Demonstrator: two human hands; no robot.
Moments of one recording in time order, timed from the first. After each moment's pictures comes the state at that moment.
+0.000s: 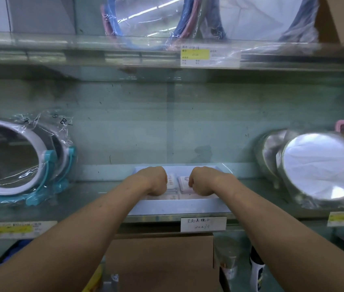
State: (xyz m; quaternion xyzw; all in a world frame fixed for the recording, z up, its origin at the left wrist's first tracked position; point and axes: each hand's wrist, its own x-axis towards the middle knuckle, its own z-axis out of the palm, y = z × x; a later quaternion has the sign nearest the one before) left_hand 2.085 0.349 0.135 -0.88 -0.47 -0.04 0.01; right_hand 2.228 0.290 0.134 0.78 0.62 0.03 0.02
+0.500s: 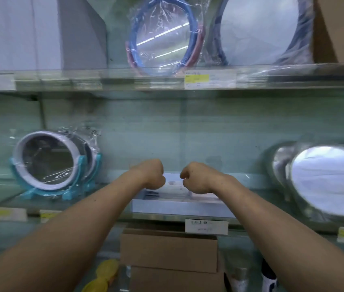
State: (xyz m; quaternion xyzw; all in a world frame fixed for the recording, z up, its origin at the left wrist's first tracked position) left_hand 2.047 0.314 0.172 -0.84 -0.53 -0.11 0.01; right_hand 2.190 0.258 0.169 0.71 0.69 0.00 -0.13
